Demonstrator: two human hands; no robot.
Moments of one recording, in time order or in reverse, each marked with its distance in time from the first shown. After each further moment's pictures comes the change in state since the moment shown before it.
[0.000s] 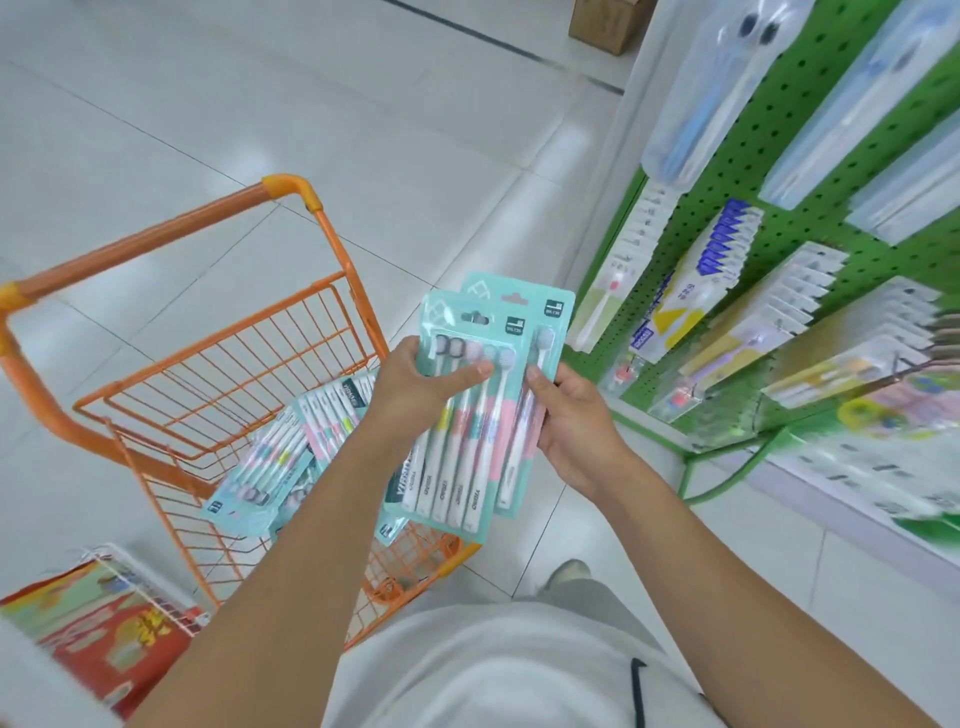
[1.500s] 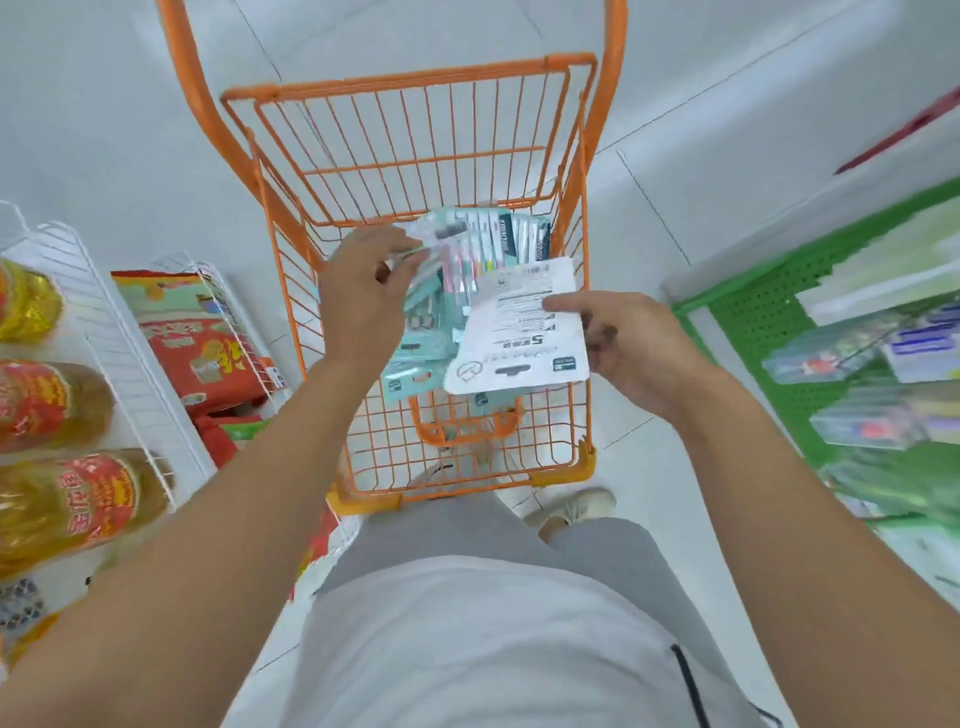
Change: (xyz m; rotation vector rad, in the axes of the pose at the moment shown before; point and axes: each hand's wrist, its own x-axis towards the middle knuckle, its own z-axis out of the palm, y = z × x) left_hand 0.008 -0.193 -0.160 0.339 0.767 0.268; right_hand 0.085 0.090 0.100 -0.466 -0.293 0.469
